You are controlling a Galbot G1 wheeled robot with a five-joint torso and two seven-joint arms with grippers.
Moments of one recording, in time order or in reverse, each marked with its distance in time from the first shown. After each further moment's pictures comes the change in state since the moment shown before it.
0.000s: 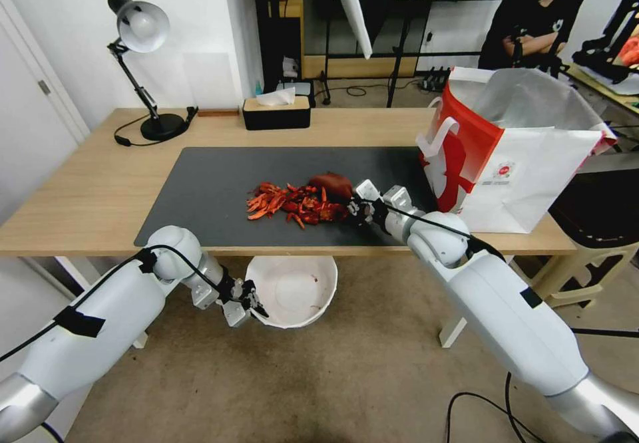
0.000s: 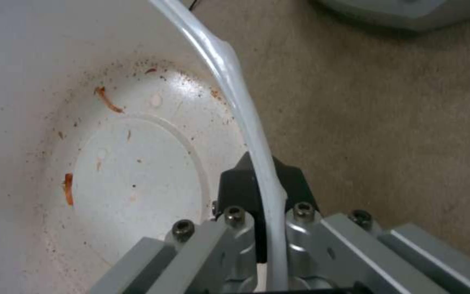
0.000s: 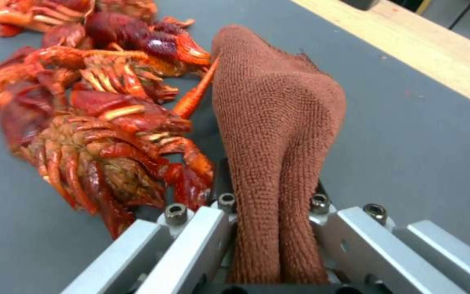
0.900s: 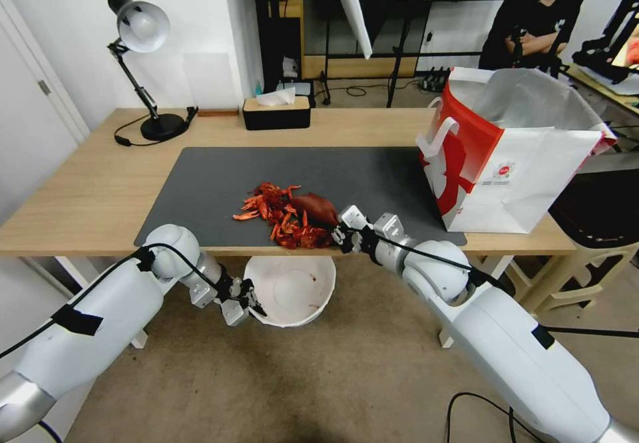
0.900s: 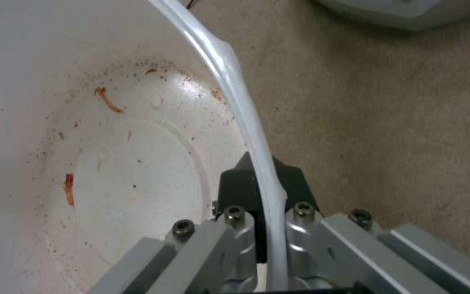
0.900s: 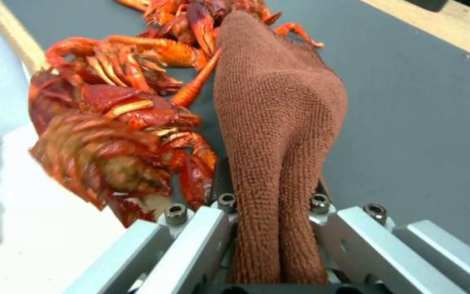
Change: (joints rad) left arm -0.003 0.012 -0.002 0.004 -0.012 0.001 0.005; right arm -0.145 -0.021 -0.008 0.185 -0.001 -0.035 0.010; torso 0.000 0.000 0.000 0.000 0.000
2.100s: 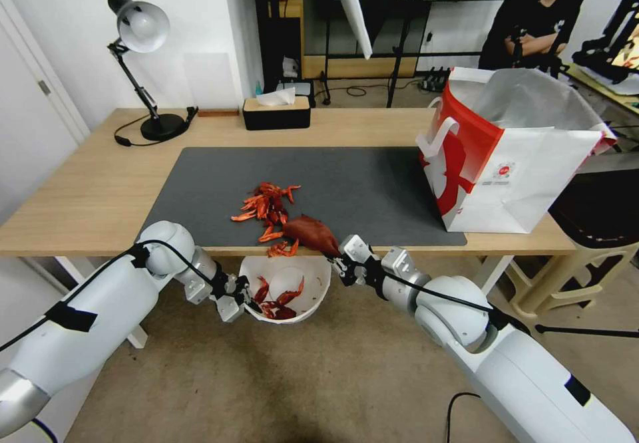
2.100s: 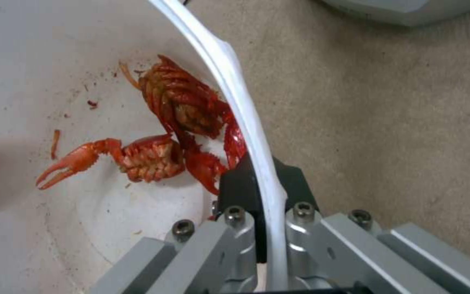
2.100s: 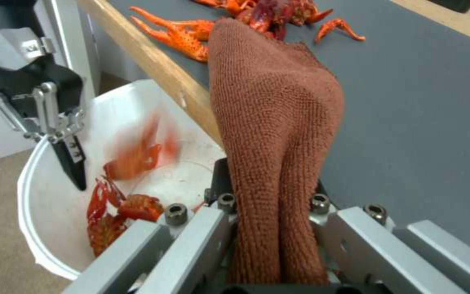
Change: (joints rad) left arm -0.012 0.019 0.000 0.007 -0.015 0.000 0.002; right arm -0.184 -0.051 0.065 0.164 -0.041 0.021 -0.032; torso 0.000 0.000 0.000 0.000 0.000
